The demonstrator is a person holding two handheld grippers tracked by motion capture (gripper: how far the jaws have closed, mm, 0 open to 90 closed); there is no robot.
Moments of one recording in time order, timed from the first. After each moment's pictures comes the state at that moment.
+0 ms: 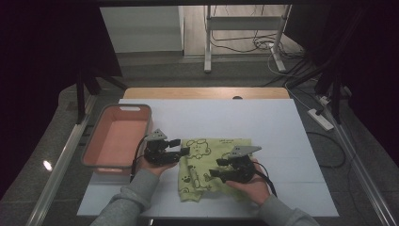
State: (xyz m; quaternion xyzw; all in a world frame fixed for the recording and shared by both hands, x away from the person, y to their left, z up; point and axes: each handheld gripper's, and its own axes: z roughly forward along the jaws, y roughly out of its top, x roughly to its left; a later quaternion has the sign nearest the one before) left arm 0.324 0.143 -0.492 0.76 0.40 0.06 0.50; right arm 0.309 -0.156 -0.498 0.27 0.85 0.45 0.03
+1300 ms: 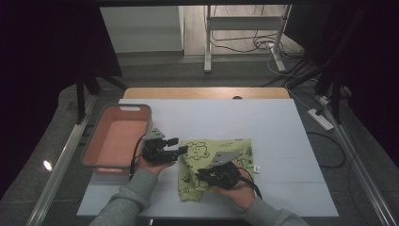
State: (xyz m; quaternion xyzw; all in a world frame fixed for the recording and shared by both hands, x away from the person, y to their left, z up) left arm 0.326 0.148 -0.492 0.76 0.41 0.06 0.50; right arm 0.286 -0.113 -0.492 0.21 0.87 0.45 0.04
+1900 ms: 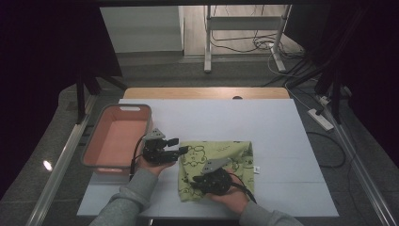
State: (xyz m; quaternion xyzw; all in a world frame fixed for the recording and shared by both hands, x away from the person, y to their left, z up) left arm 0.326 0.148 -0.492 0.76 0.41 0.06 0.50; right arm 0.281 -0.097 -0.522 0.20 0.89 0.41 0.02
